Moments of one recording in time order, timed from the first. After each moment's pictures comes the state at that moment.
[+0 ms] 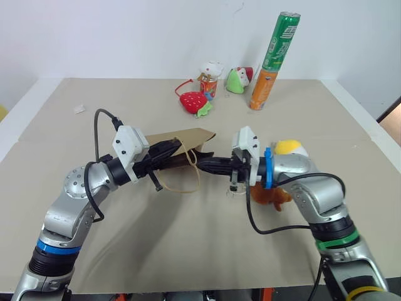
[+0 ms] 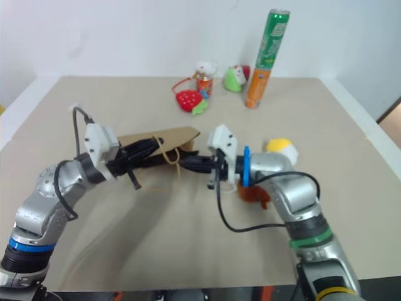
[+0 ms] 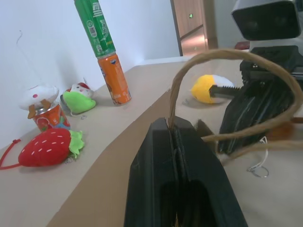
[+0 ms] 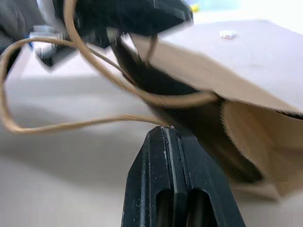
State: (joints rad) left arm -0.34 0.55 -0.02 -0.39 -0.46 0.25 -0.71; right arm -0.57 -0.58 0.17 -0.21 0.47 0.56 1.00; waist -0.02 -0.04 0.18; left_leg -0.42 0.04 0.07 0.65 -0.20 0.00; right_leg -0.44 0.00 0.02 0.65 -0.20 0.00
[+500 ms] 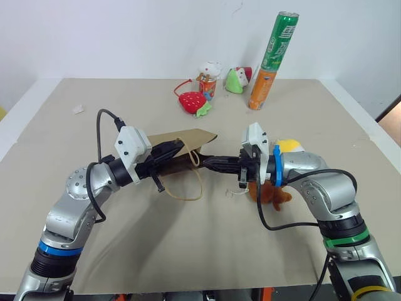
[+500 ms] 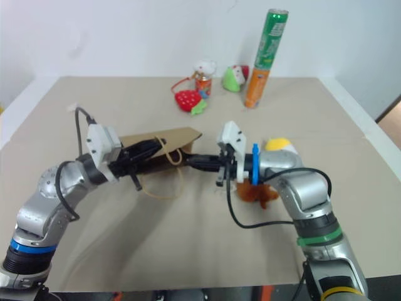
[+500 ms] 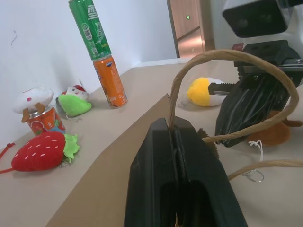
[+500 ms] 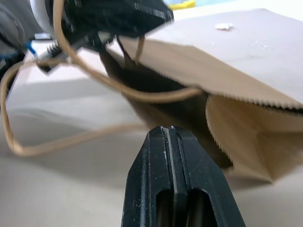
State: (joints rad) left arm -0.34 0.53 -0.03 -0.40 -0.45 0.27 -0.71; right arm -0.59 -0.57 0.13 -0.21 0.53 0.65 0.98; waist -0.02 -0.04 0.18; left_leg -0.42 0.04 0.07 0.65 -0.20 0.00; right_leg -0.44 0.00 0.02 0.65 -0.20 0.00
